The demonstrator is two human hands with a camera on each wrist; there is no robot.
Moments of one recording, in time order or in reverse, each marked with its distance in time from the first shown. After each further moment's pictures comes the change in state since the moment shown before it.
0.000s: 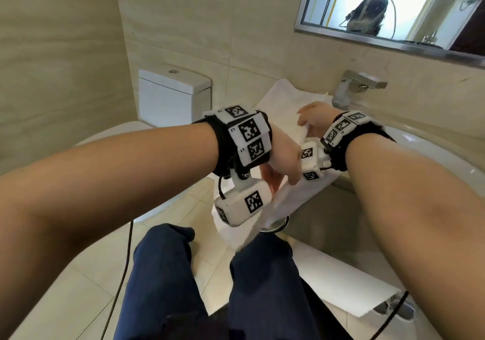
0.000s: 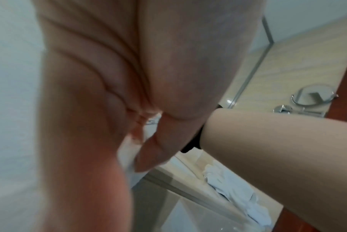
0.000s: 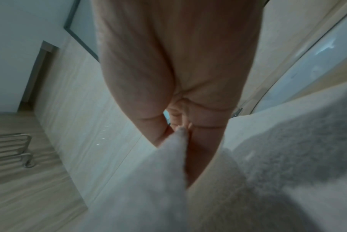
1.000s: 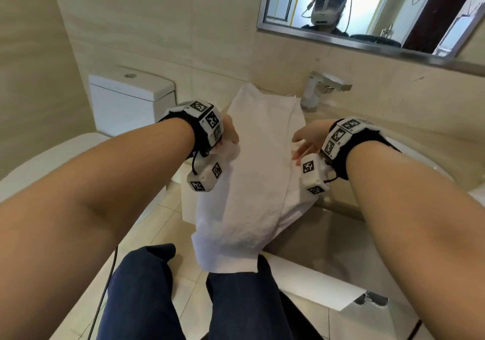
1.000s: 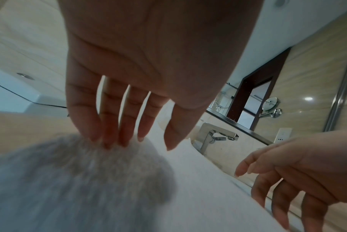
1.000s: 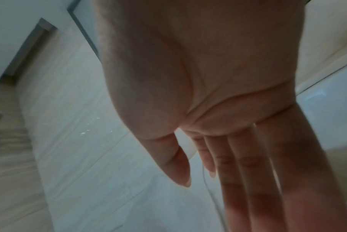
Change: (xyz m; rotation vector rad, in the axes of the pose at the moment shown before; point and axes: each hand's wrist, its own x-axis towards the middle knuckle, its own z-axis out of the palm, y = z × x) left_hand 0.092 -0.065 -0.092 -0.067 0.416 -0.246; right_hand 0.019 0.028 -0.056 -0.013 -0.090 0.462
